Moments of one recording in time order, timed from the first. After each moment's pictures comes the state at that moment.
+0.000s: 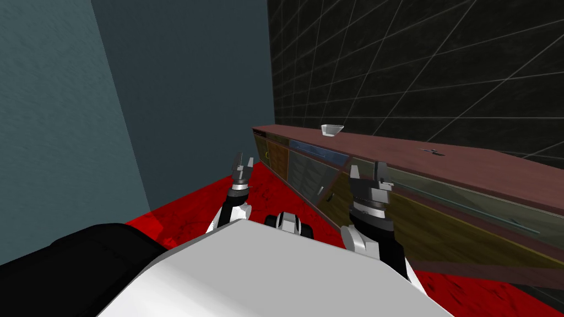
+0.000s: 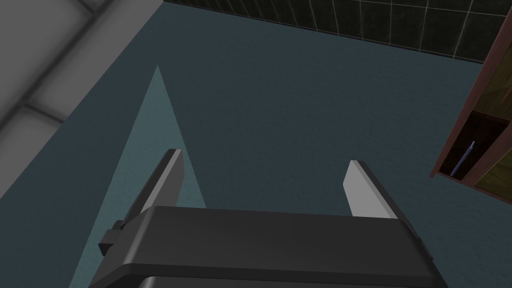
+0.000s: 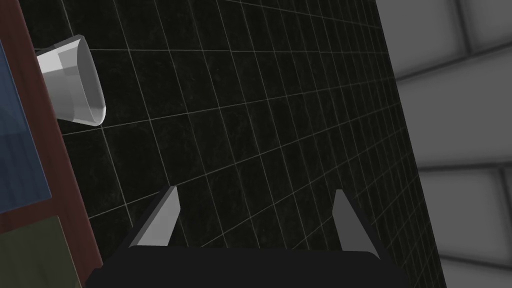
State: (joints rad) left arm 0.53 0.04 -0.03 -2.25 0.02 -0.57 0.04; right arm 0.48 -0.08 0.04 -2.26 -0.03 -0.56 0.05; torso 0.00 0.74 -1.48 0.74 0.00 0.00
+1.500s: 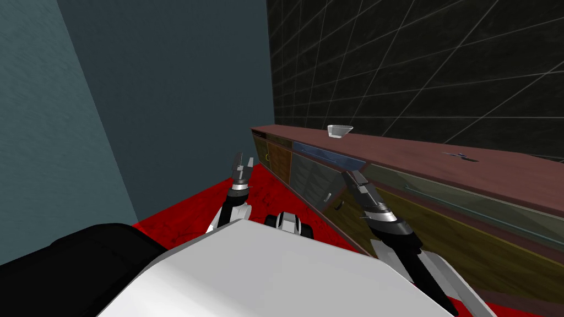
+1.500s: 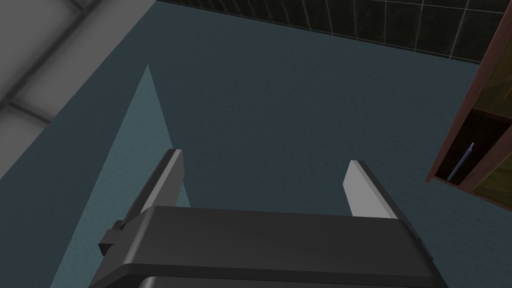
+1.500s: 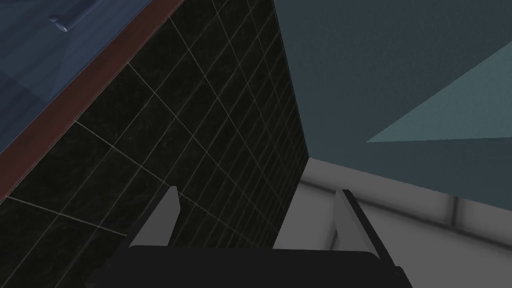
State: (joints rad) left arm 0.53 0.04 -0.03 -2.25 0.02 -0.57 0.04; right arm 0.52 -0.39 -0.12 -2.19 0.34 -0.55 0.34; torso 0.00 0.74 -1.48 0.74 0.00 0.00
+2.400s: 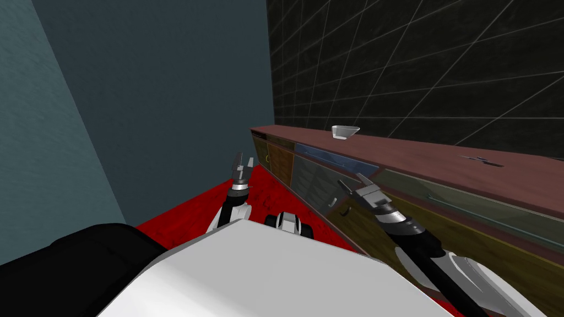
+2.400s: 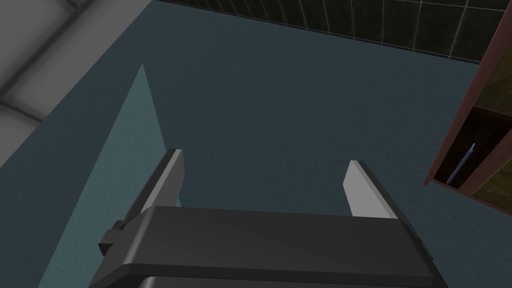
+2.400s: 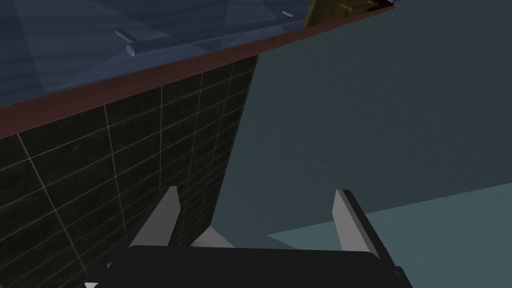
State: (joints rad) left arm 0.53 0.04 -0.03 -2.25 0.02 -0.57 0.04; right arm 0.53 -0.56 -0.22 -2.13 0.59 -0.54 0.53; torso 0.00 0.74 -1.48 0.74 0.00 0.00
